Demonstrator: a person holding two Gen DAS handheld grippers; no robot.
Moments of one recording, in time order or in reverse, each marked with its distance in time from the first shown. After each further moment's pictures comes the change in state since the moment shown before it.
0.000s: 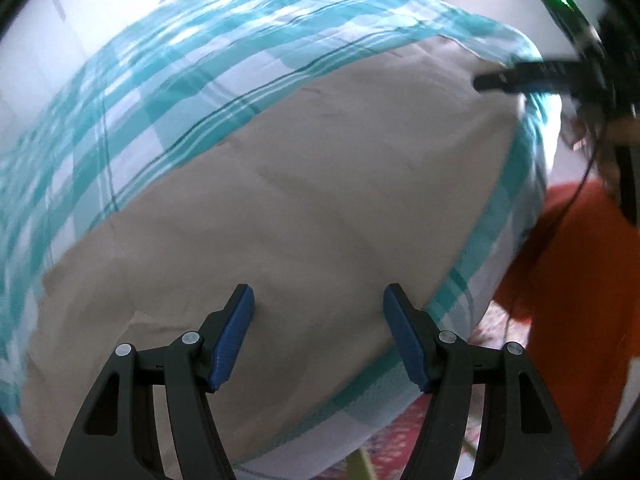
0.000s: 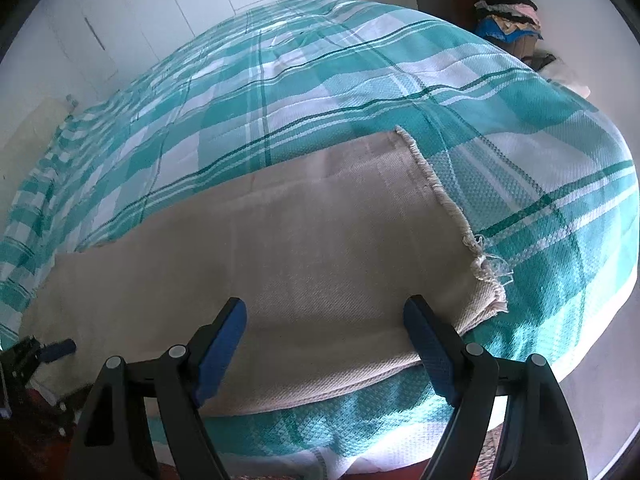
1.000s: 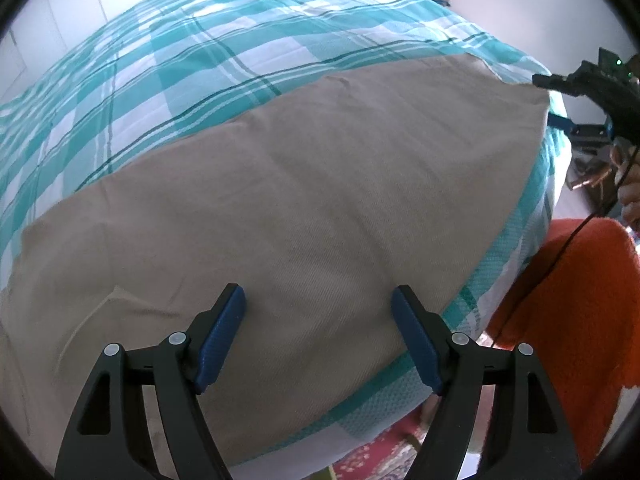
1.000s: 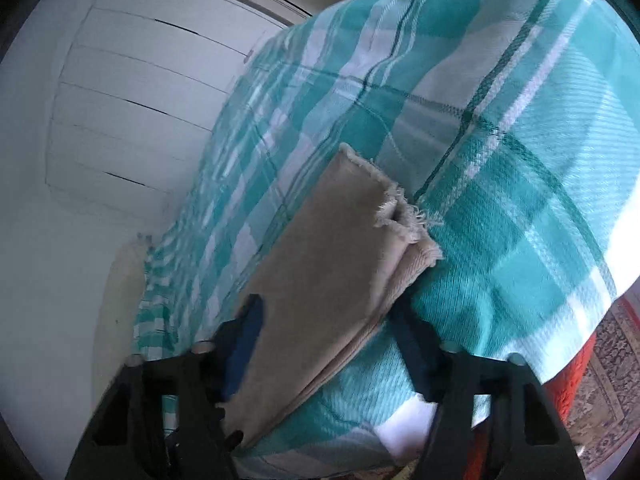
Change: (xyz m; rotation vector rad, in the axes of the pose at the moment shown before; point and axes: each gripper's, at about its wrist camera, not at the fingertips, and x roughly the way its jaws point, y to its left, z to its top) left arm 0.015 0.020 -0.003 -0.177 0.008 -0.073; right arm -0.018 -0.085 -0.013 0.497 -0.057 0.440
